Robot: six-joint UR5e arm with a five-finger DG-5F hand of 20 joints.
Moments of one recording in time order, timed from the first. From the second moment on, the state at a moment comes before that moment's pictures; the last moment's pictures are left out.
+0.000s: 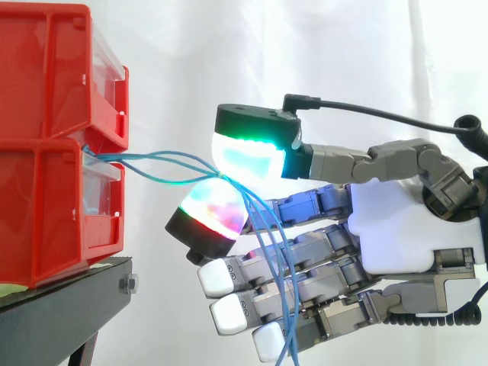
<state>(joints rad) 0.27 -2.35 -1.10 -2.93 -0.88 0.12</state>
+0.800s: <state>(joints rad) 0.27 -2.35 -1.08 -2.93 -0.88 0.12</state>
